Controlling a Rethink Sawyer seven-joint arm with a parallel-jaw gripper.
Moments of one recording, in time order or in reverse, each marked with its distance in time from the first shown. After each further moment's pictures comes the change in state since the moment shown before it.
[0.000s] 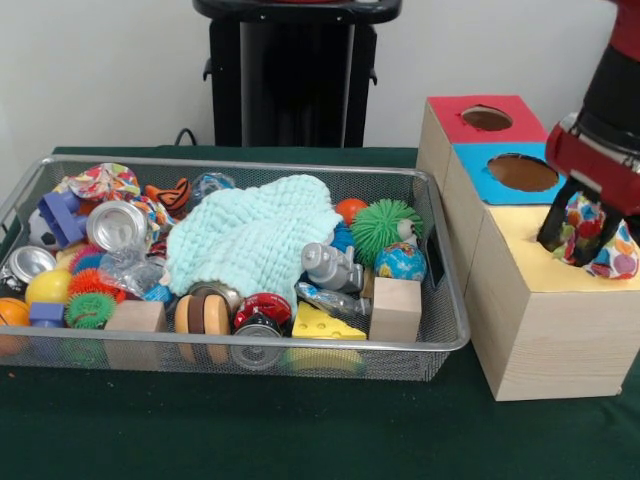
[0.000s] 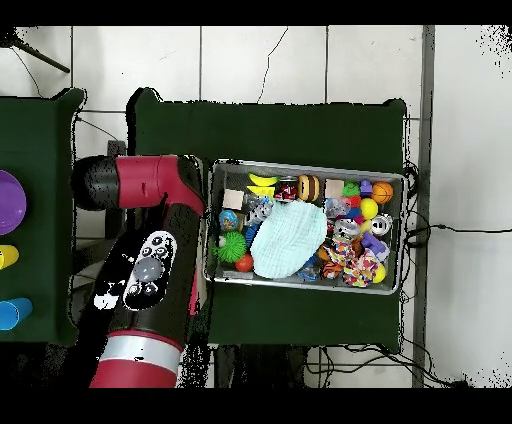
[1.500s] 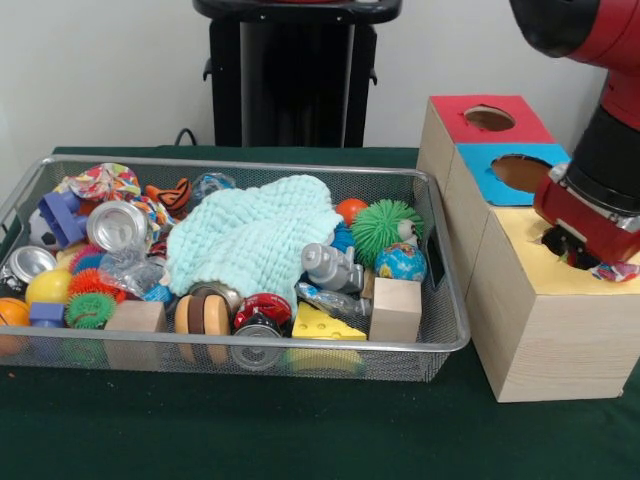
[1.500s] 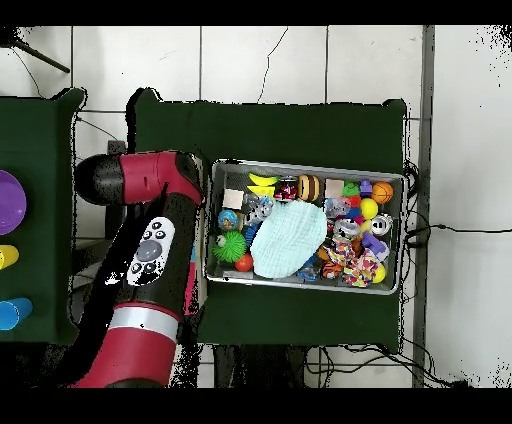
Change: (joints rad) arm 0.004 0.127 -0.017 -0.085 -0.006 -0.012 0.000
